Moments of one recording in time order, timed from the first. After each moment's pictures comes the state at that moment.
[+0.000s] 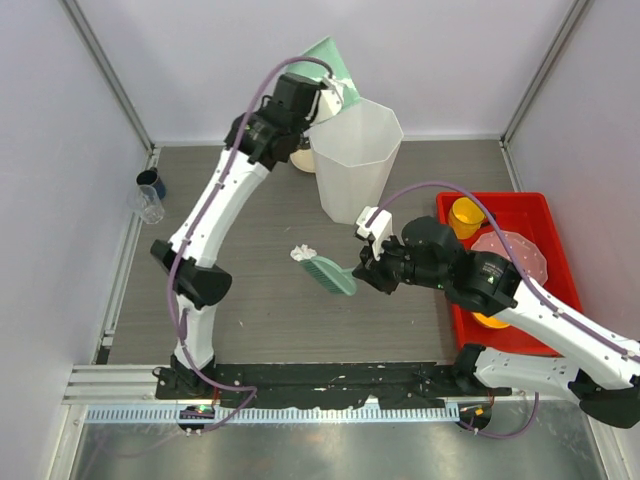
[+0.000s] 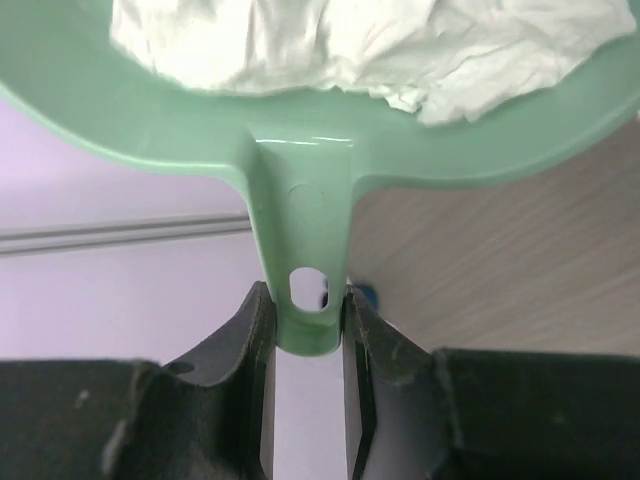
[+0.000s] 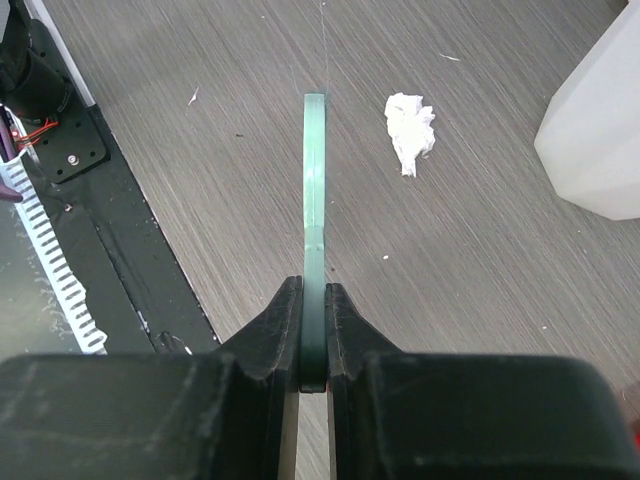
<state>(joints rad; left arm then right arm) -0.59 1.99 2.49 -1.10 -0.58 0.70 0.97 0.97 1.14 -0.68 -0.07 -0.02</state>
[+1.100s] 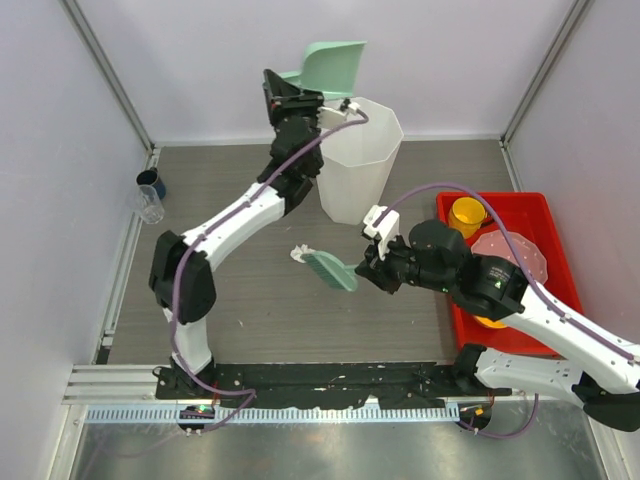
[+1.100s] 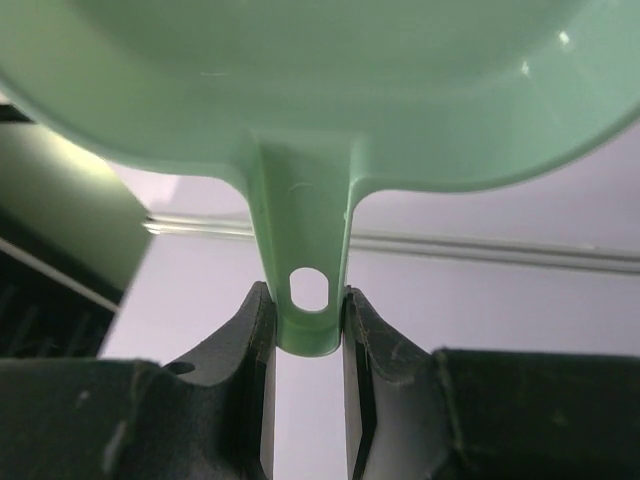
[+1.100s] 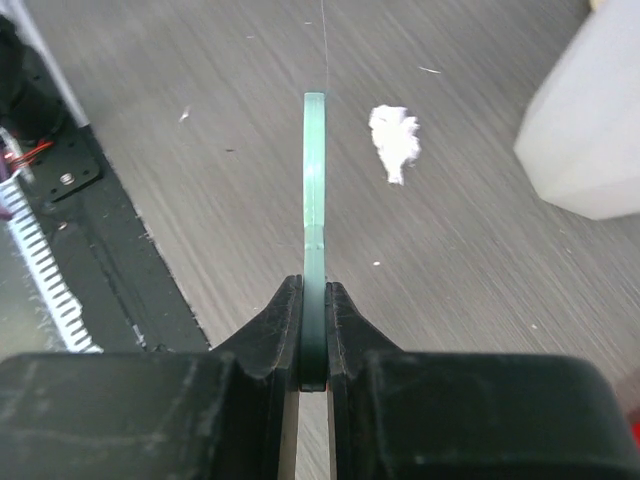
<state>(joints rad) -0.68 1.90 1.70 0.64 -0.82 2.03 0.97 0.94 1.12 -0.65 -0.07 -0.01</state>
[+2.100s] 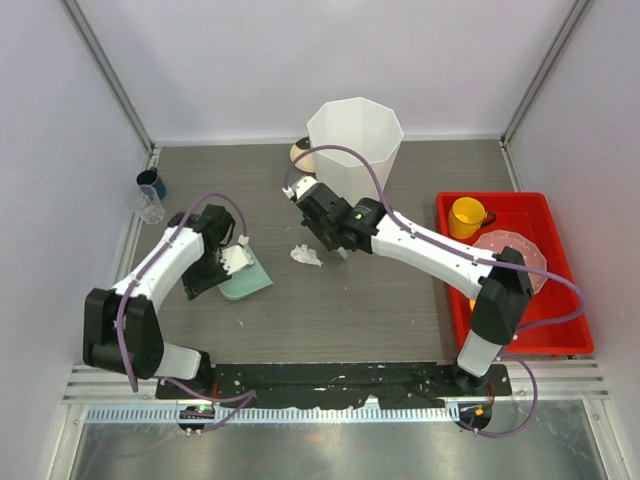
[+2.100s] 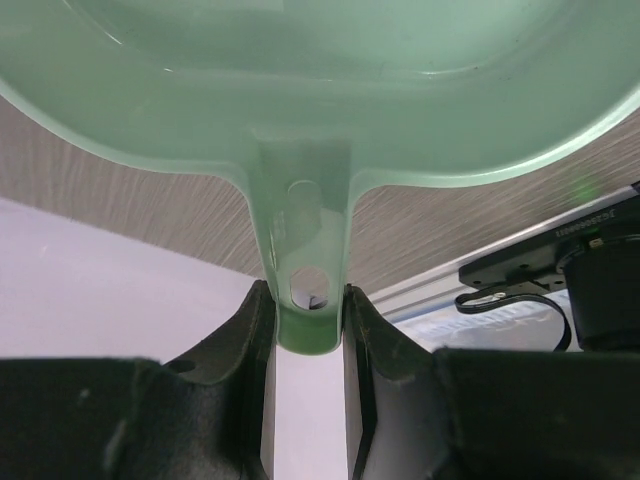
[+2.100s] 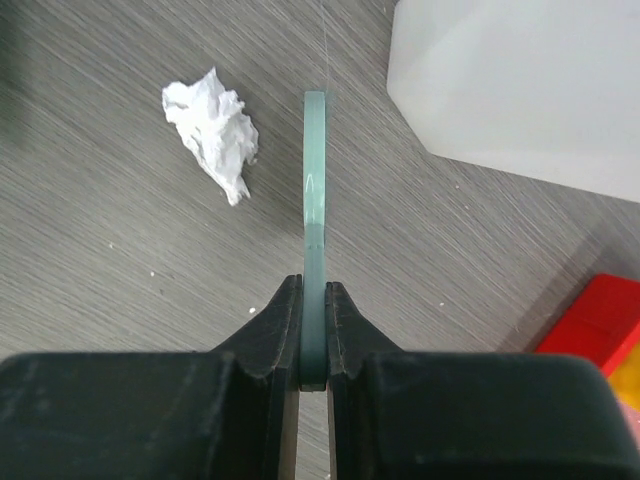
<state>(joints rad) -0.22 1.37 0.99 -1.20 -0.24 0.78 0.94 1.70 1.54 -0.76 0.39 0.03</state>
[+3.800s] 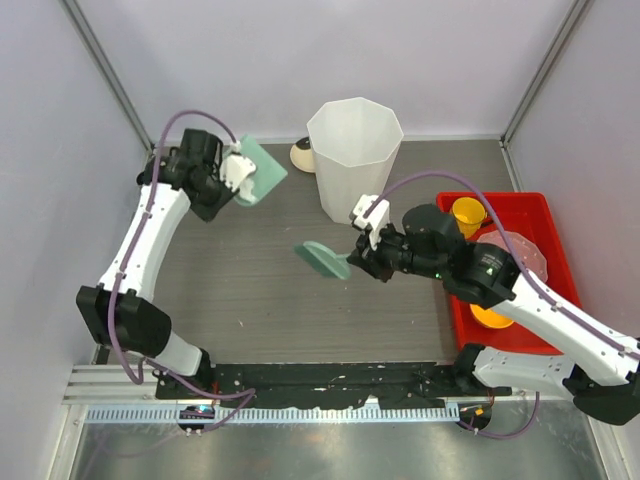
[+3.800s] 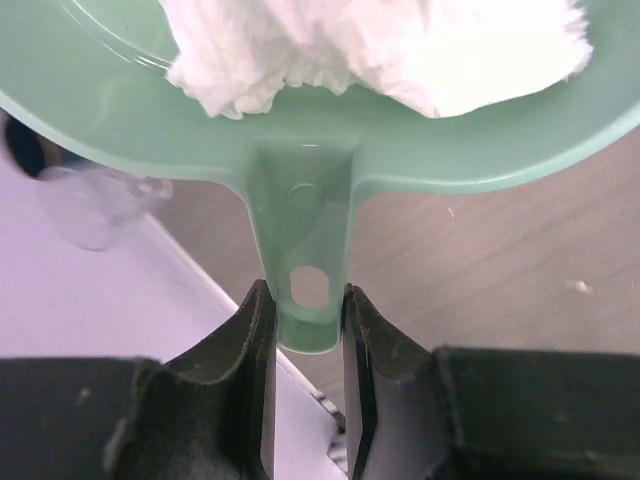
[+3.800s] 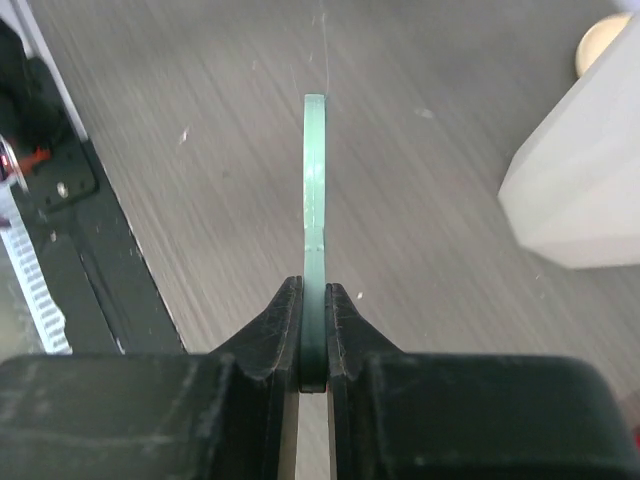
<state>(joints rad) -0.21 1.50 1.52 -1.16 -0.06 0.62 0.93 1.03 1.24 -0.62 -0.08 -0.09</state>
